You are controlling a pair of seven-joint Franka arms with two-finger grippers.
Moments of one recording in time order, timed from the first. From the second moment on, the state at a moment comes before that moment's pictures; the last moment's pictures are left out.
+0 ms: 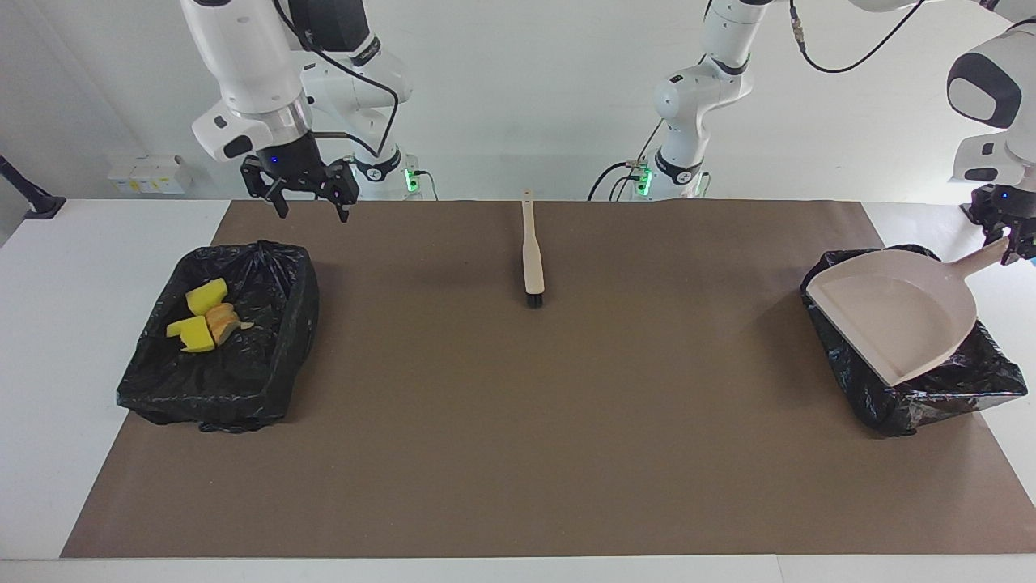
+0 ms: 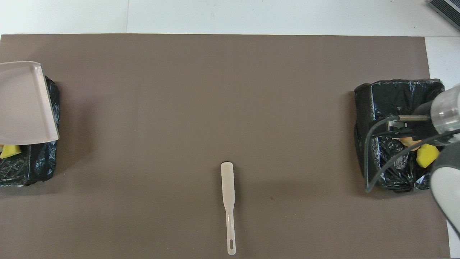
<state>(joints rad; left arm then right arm) 0.37 0.09 -0.10 -1.64 0.36 1.88 1.51 0.08 -0.09 0.00 -1.64 -0.04 1.53 0.18</state>
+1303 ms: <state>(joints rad) -0.23 0.25 -0.11 -1.75 0.00 2.03 -0.12 0.06 -0.09 -0.12 -1.58 -0.03 1.46 0.06</state>
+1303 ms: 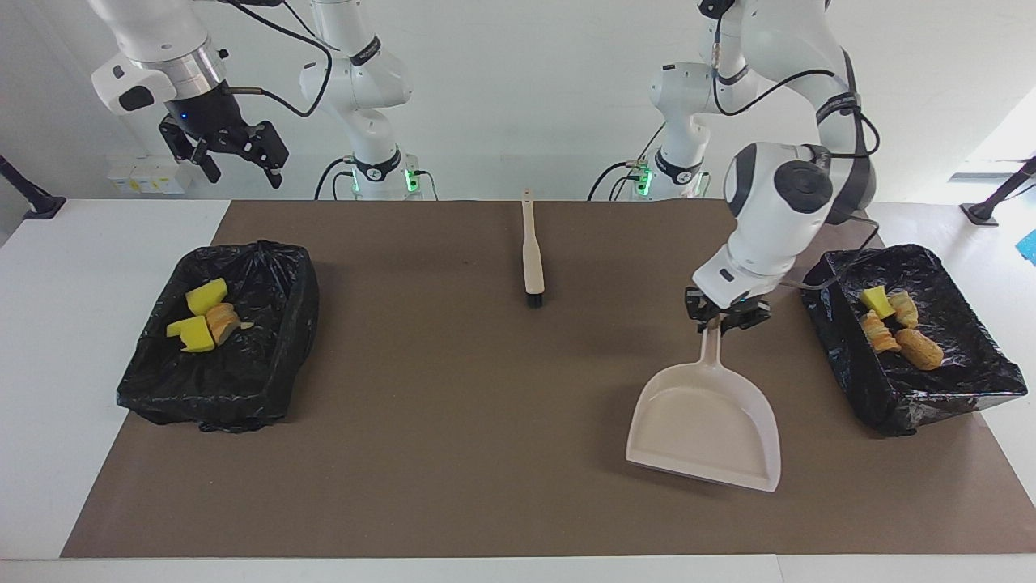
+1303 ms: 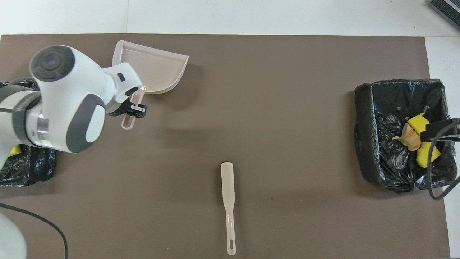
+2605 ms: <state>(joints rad) -0.50 0.42 -0.07 -1.60 -0.07 2.11 -0.66 0.06 -0.10 -0.12 -1.58 -0.03 1.44 0.05</state>
